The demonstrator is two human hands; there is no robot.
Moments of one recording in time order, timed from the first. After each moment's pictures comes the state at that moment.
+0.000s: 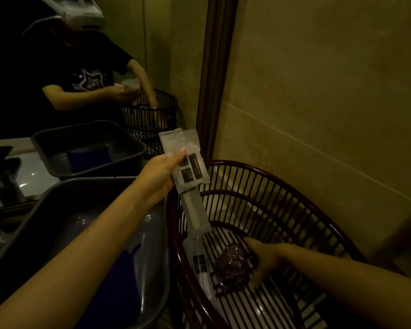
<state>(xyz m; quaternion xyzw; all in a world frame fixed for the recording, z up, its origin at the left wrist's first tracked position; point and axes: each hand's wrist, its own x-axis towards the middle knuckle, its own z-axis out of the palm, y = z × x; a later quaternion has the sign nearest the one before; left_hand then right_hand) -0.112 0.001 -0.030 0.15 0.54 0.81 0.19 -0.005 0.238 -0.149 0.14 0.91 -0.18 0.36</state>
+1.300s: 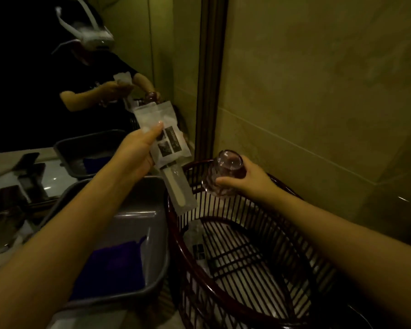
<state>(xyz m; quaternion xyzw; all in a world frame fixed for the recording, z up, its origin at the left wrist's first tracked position) -0.079 -0.029 0.026 0.13 0.56 0.81 0.08 0.000 0.206 -0.020 -0.03 0.85 -0.52 -0.11</state>
